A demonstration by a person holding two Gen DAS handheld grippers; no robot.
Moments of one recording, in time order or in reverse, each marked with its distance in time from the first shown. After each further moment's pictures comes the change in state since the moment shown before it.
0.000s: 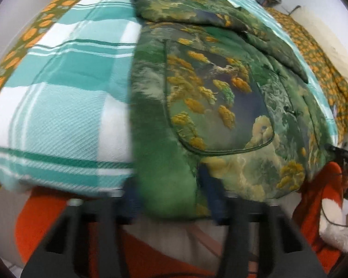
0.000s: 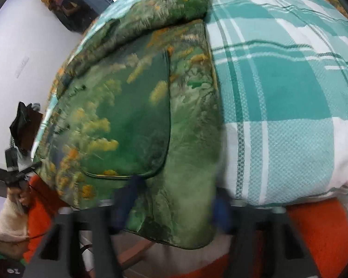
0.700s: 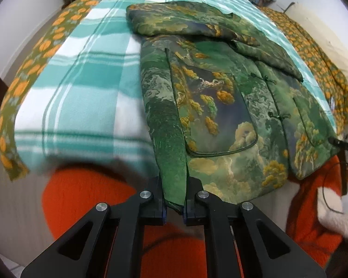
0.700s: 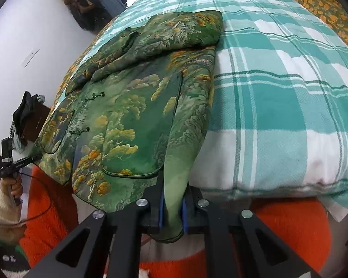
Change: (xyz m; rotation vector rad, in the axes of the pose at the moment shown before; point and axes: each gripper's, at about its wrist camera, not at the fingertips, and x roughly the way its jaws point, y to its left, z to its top) left arm -0.041 -0.010 -0.016 0.048 -0.026 0.010; right arm -0.048 0.014 -0.011 -0.061 -0.036 0.031
